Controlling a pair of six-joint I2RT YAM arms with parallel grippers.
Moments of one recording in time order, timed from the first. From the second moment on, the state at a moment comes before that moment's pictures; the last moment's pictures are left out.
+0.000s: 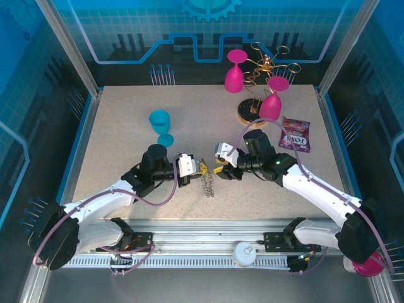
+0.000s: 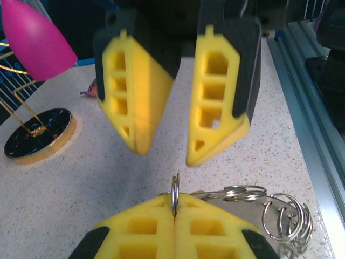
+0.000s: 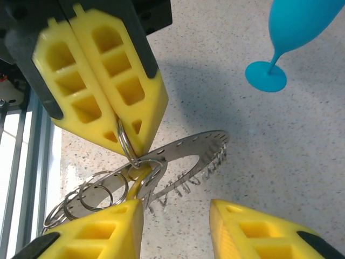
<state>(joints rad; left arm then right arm) -0.61 1.13 0.55 0.24 0.63 0.47 0.62 1.19 0.84 -0.36 -0.53 -0.45</state>
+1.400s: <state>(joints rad) -0.60 1.12 0.47 0.60 0.66 0.33 0.65 1.18 0.61 0.16 -0.62 -0.21</state>
